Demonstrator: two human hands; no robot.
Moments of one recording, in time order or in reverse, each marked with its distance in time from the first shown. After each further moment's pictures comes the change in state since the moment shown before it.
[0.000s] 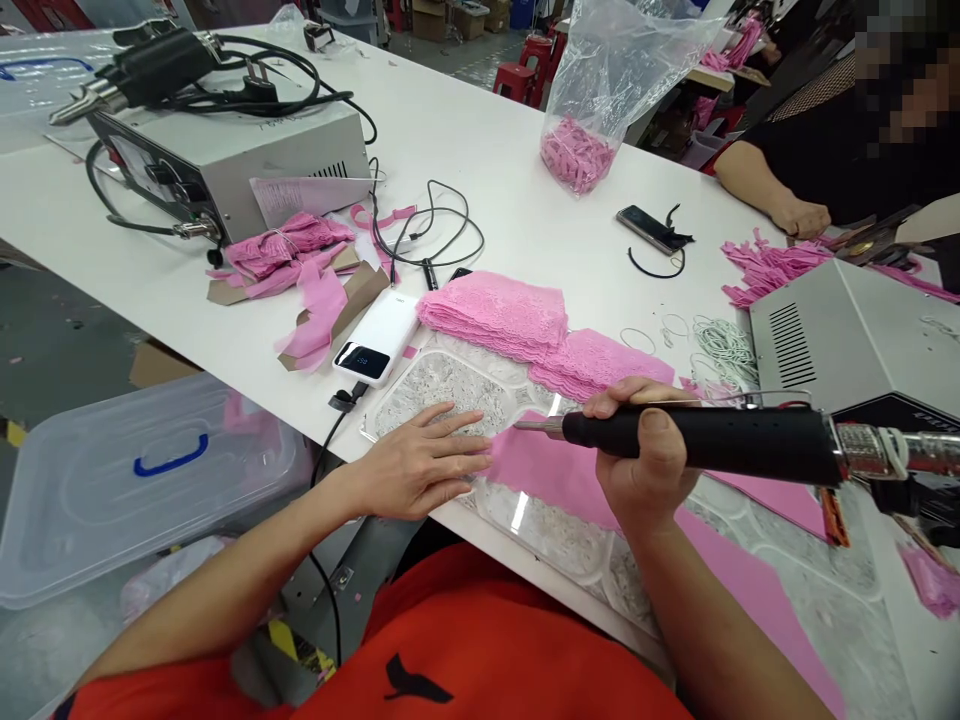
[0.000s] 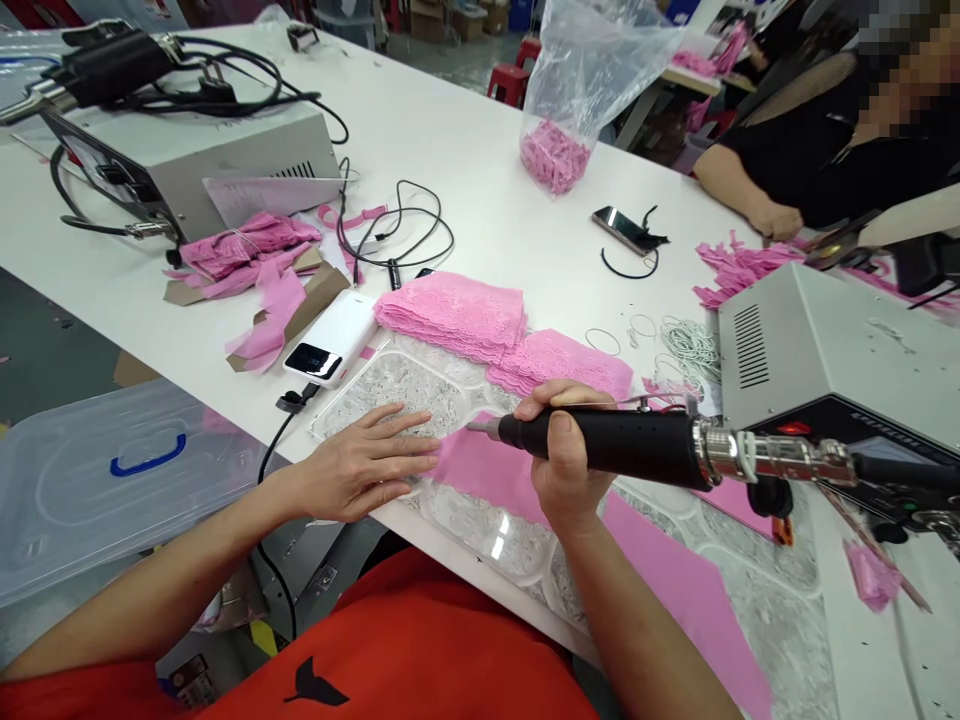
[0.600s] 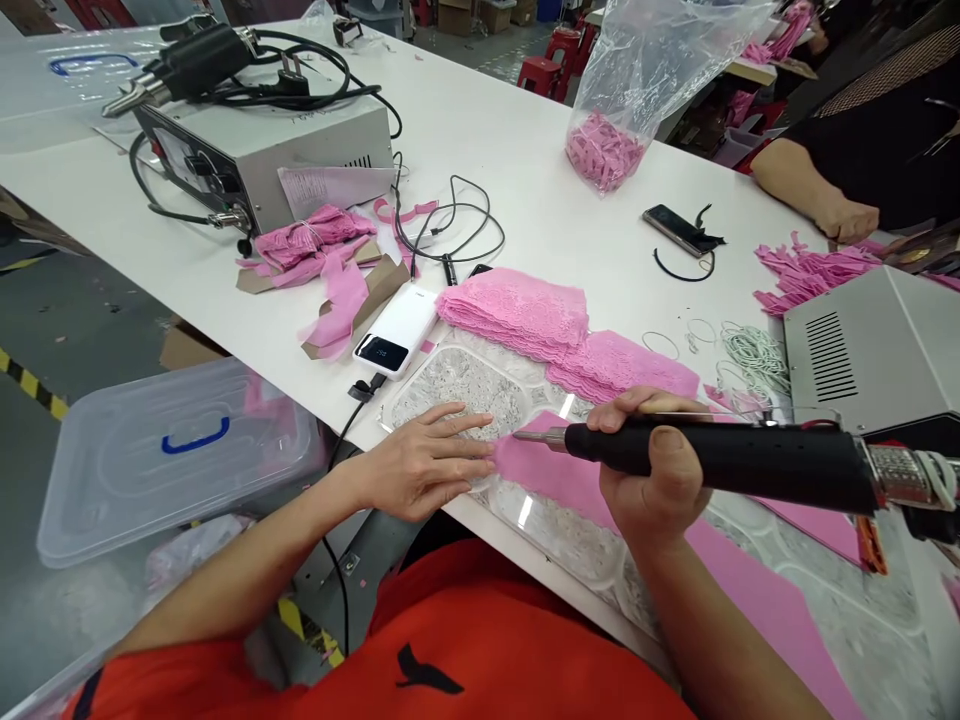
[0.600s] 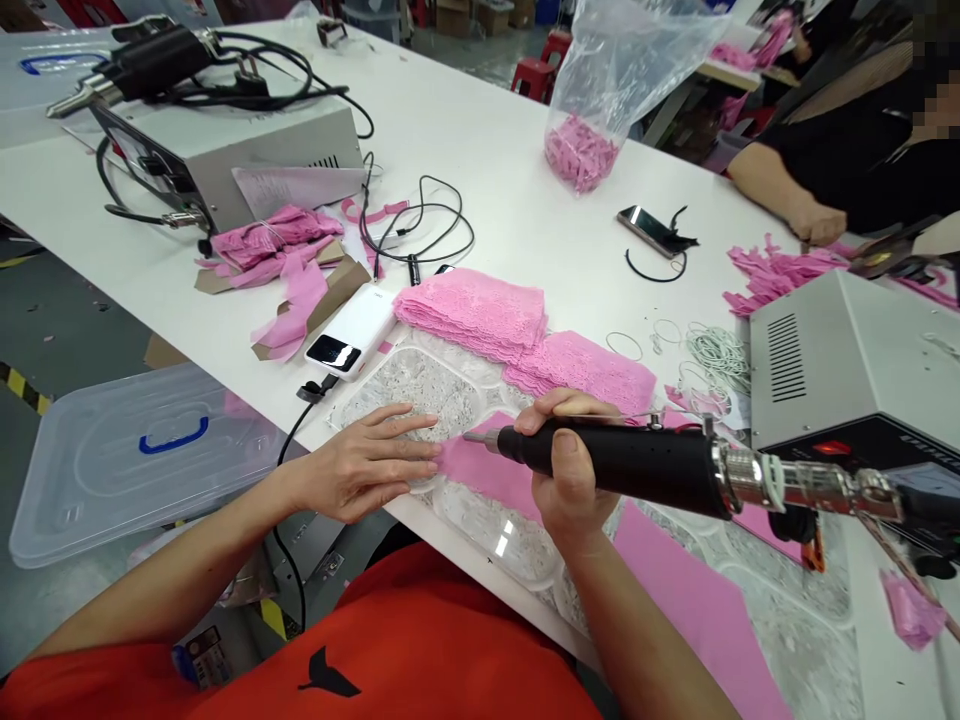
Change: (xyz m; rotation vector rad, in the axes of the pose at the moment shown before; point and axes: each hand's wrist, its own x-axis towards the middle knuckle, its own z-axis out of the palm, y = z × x) left_hand -0.008 0.003 -0.005 -0.028 0.118 0.066; right_hand -0.011 -0.004 0.008 0.075 -0.048 0.069
